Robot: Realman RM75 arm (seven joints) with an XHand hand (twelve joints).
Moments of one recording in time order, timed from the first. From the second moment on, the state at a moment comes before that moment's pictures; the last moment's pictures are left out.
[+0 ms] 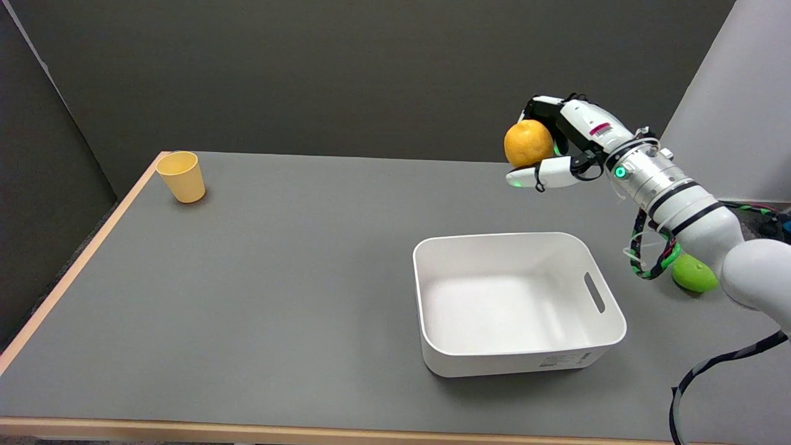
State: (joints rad) arm -0.16 -0.79 -1.40 1.78 1.63 0.03 -0.44
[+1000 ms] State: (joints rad) arm -0.38 -0.88 -1.17 1.80 1.84 -0.22 -0.44
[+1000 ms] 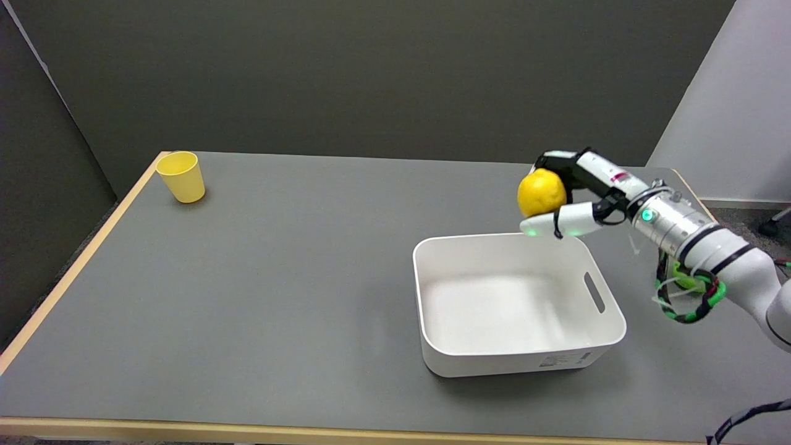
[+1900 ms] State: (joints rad) arm -0.47 -0.91 -1.17 1.78 2.19 -0.54 -0.58
